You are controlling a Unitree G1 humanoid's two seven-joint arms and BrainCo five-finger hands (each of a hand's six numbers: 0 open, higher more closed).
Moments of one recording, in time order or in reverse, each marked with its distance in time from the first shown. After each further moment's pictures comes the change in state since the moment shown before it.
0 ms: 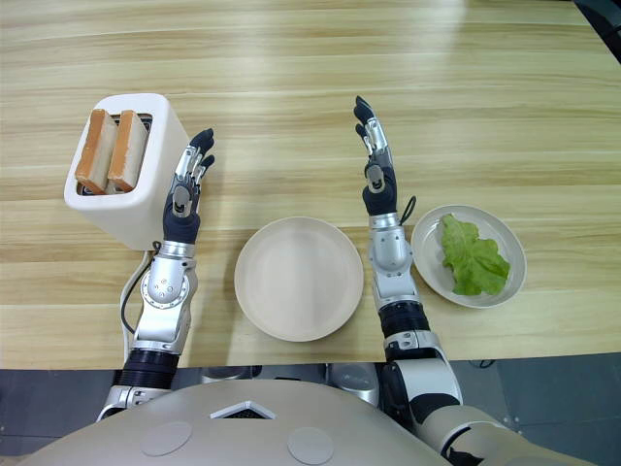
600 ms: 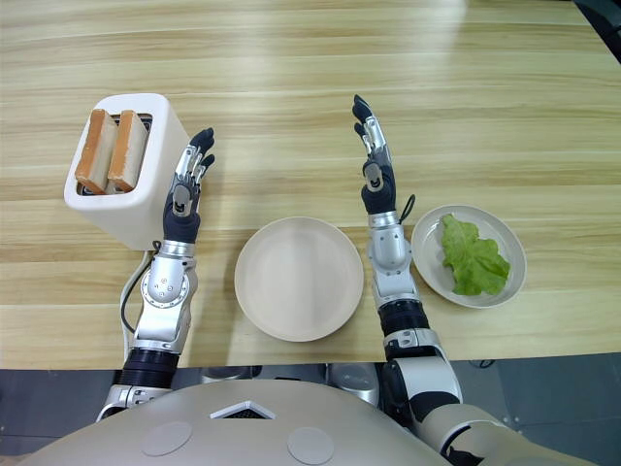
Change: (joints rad) left arm -0.004 0.004 0.000 0.002 0.003 0.000 0.001; right arm -0.010 0.000 0.000 0.010 -0.007 0.000 -0.001
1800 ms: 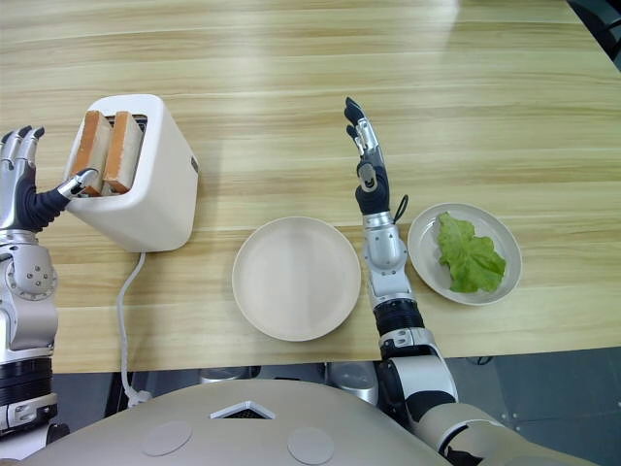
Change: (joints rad) left arm 0.064 0.459 0.374 -0.144 0.682 0.528 0.124; right arm -0.005 0.023 0.005 0.016 0.009 0.002 0.031
